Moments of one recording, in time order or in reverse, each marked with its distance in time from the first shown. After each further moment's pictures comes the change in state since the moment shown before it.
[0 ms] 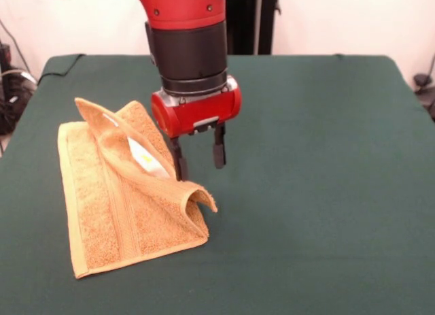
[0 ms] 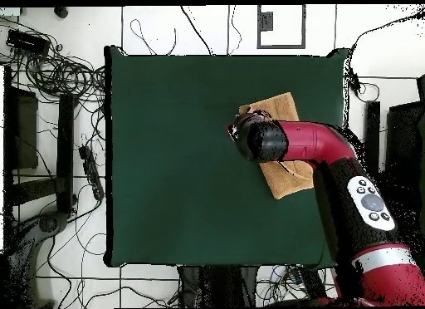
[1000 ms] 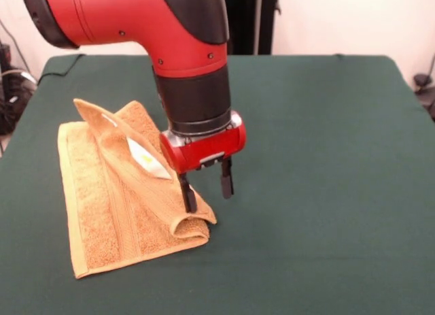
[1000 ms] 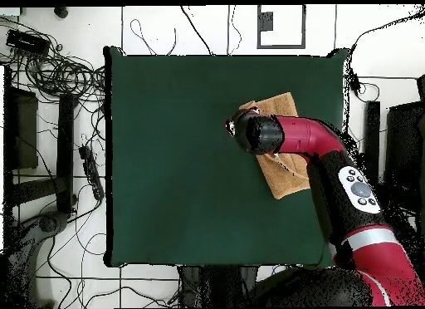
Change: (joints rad) arm 0.000 0.125 0.023 -0.101 0.000 0.000 0.000
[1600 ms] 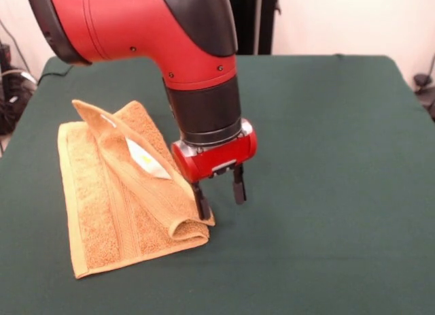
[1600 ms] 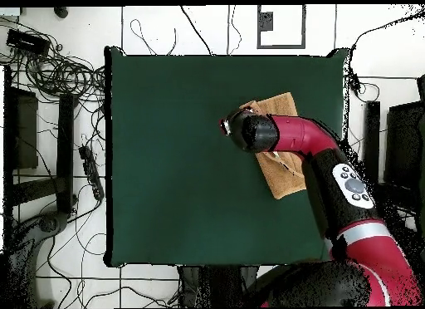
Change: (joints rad) arm -0.006 0.031 0.032 -0.009 0.000 0.000 0.000
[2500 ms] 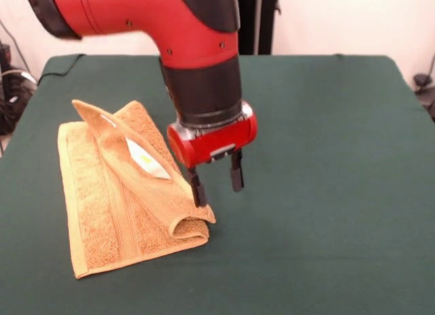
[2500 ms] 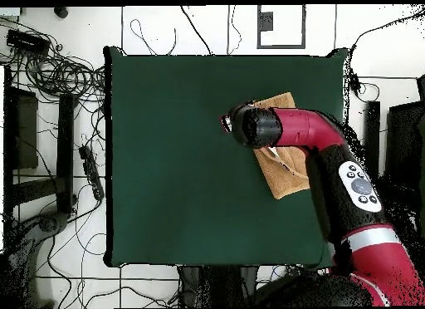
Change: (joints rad) arm 0.011 -0.082 0.005 -0.001 -0.010 0.086 0.000
